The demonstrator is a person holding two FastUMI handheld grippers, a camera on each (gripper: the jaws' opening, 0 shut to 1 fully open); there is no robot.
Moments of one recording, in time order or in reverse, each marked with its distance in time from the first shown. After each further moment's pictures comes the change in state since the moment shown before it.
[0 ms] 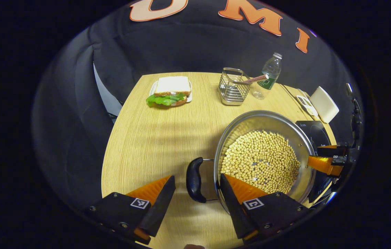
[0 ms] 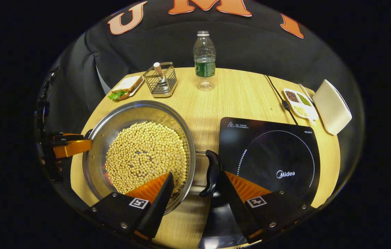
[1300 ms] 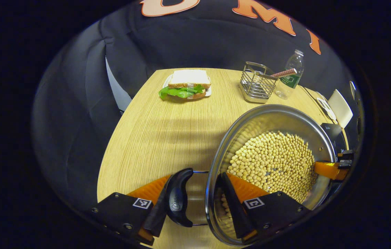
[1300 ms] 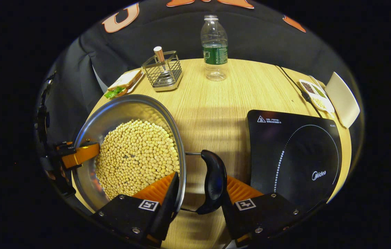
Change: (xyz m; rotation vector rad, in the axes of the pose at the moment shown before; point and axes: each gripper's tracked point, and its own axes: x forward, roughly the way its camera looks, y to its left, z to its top) left arm 0.048 -0.017 0.002 -0.072 -0.058 0.106; right arm 0.044 -0.006 -0.001 0.053 0.032 0.065
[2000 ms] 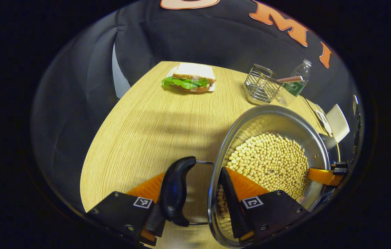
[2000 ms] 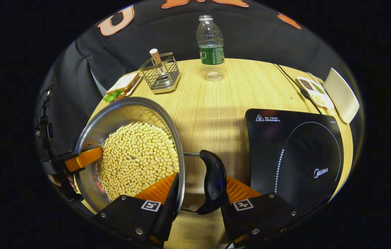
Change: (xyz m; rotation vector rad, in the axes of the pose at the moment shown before) left arm 0.006 -0.005 -0.019 -0.104 0.029 -0.040; right arm -0.002 0.001 0.003 0.016 -0.012 0.005
